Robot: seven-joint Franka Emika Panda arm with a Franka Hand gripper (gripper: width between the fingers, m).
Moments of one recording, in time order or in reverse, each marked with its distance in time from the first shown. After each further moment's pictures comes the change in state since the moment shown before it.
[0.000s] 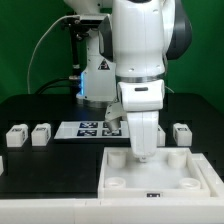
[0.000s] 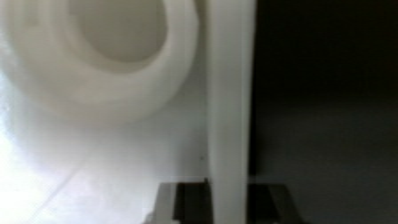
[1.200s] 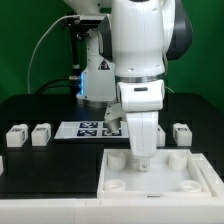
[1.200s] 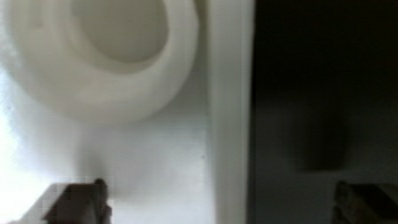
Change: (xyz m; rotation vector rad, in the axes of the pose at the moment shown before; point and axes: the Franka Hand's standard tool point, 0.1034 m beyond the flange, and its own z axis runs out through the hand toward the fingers) arm 0.000 0.008 -0.001 -0.008 0.002 0.005
